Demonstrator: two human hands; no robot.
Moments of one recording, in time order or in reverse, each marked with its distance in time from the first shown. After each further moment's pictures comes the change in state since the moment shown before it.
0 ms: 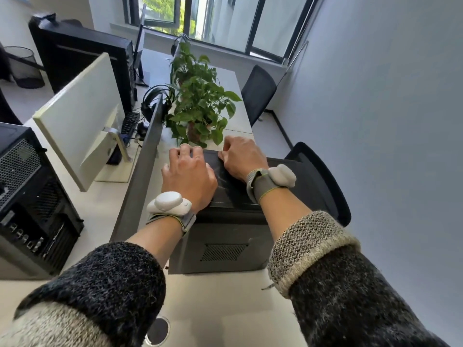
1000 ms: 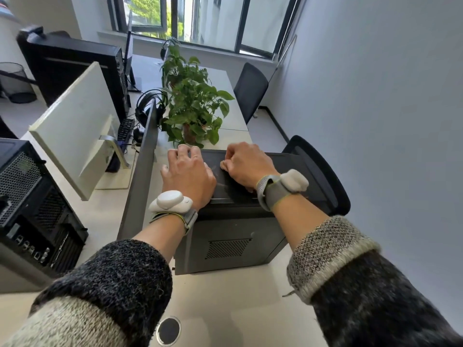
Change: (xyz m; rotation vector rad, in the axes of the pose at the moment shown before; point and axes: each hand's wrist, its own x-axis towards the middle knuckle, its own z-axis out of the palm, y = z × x) left_hand 0.001 0.002 0.001 0.026 -0.005 0.007; right_hand -0.037 0.010 -0.015 0.053 -0.057 0.027
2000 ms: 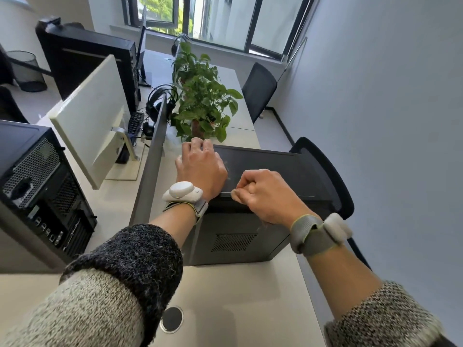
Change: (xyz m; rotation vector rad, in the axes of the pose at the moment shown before) left_hand 0.001 -0.004 0.000 -0.109 0.058 0.010; right_hand -0.081 0.011 0.001 0.182 -0.132 -0.085
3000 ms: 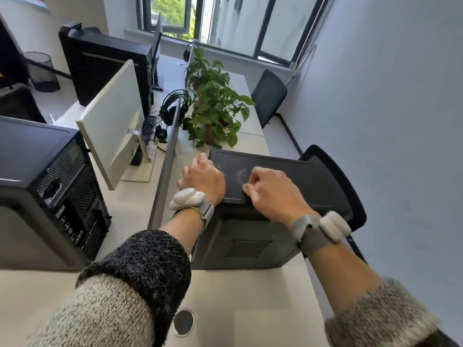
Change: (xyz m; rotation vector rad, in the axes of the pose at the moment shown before) left_hand 0.003 -0.030 -0.008 -0.139 -0.127 -0.375; right_hand 0.024 -0.034 0.016 -0.247 0.090 0.068
